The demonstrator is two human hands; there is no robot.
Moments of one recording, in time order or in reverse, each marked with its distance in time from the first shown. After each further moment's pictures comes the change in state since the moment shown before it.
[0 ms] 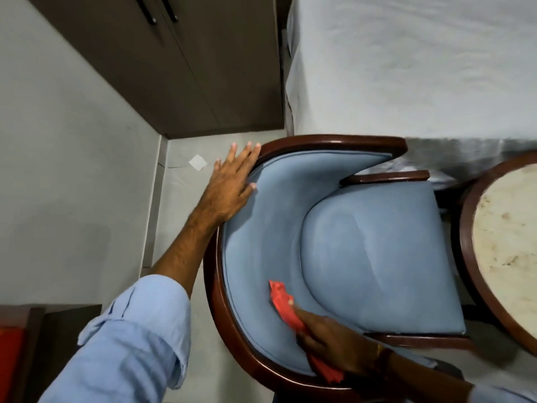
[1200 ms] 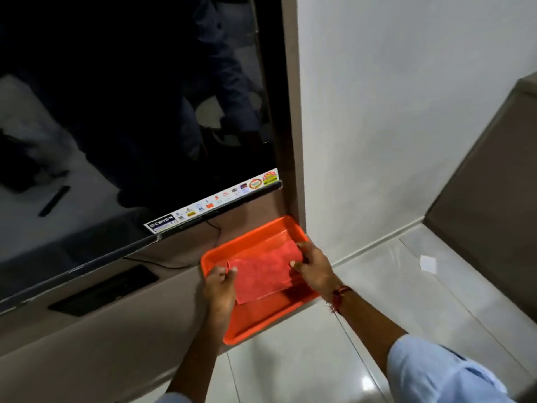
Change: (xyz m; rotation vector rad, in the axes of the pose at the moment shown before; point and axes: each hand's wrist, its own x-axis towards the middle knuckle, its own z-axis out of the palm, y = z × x) left_hand -0.551 -0.234 -0.067 -0.919 1.311 -1.647; right_hand 0.389 -0.463 0.211 0.107 -0.234 -0.243
